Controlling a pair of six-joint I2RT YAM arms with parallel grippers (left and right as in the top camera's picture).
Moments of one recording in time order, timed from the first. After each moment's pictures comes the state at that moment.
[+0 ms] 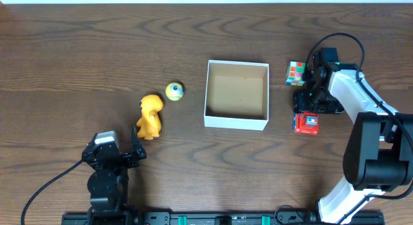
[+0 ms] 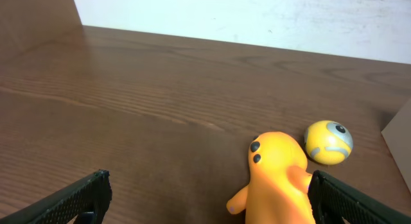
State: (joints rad) left arm 0.01 0.01 0.11 -0.34 -0.14 -0.09; right arm -0.03 1.89 1.24 -0.89 0.02 0.00
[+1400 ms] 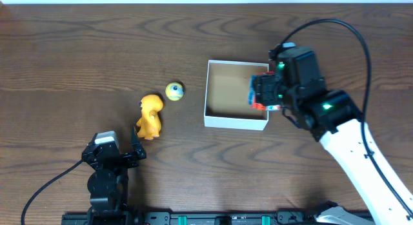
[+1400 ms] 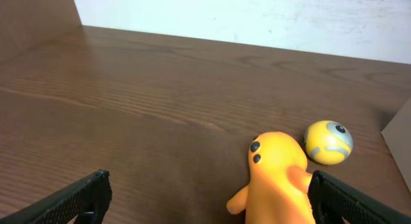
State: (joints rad) left arm 0.01 0.01 0.11 -0.34 -0.14 -0.09; right arm 0.44 1.34 1.24 -0.74 0.05 0.31
